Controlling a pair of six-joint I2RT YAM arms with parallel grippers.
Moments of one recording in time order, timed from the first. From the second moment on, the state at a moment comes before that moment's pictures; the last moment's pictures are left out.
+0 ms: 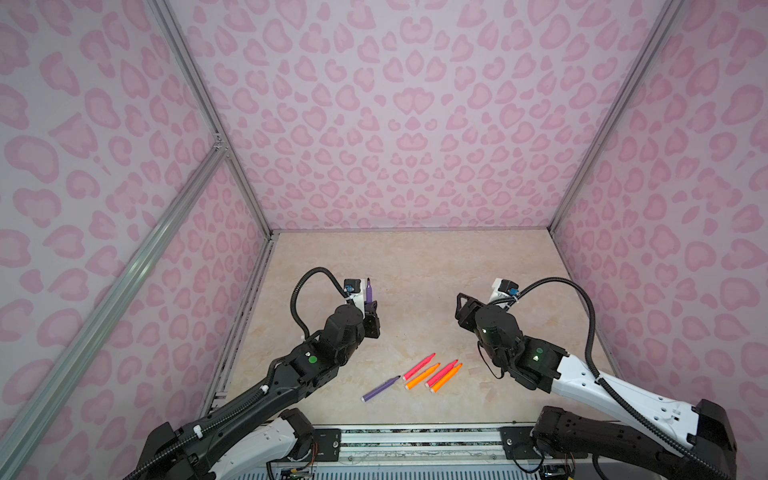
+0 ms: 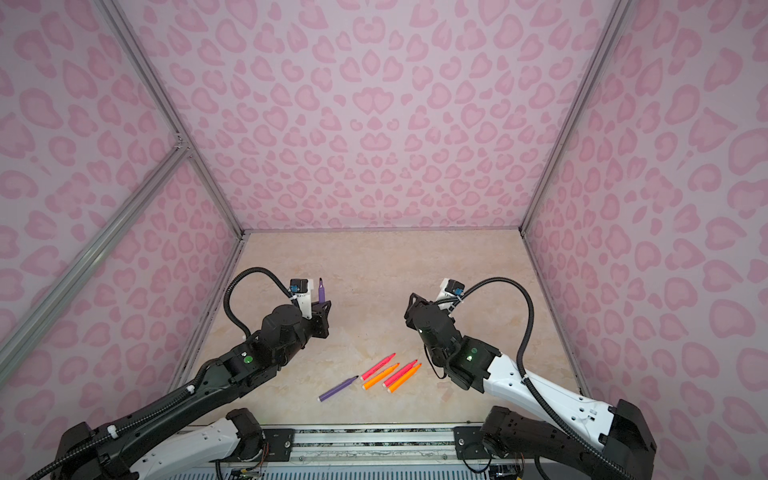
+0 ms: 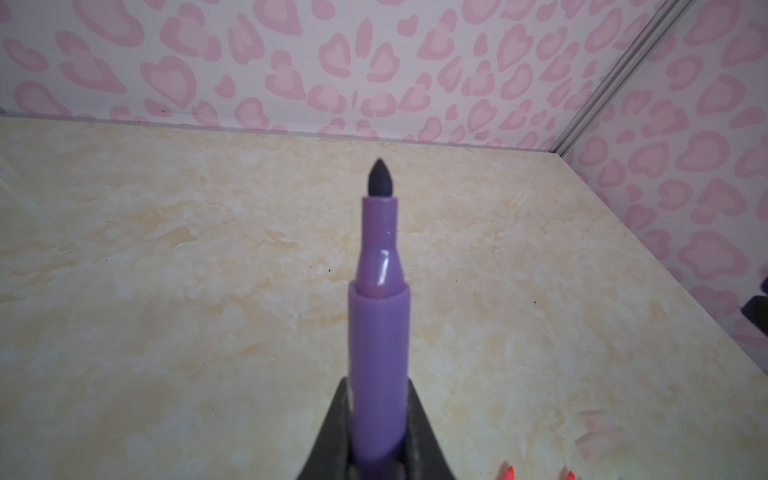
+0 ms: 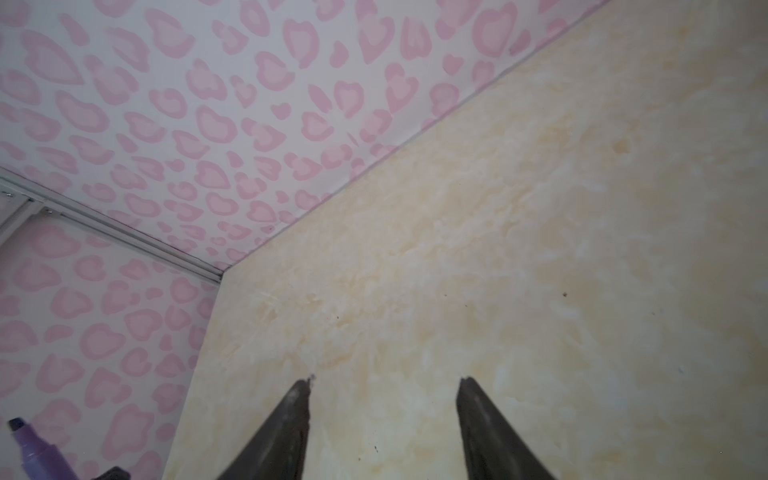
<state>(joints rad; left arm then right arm) -0.76 0.93 0.63 -0.10 -0.36 -0.42 0.89 0.99 0.70 -0.25 0.65 1.03</state>
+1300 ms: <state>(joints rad) -0.76 0.87 0.62 -0.06 -0.32 -0.36 1.06 0.83 0.41 -0.92 0.33 1.26</state>
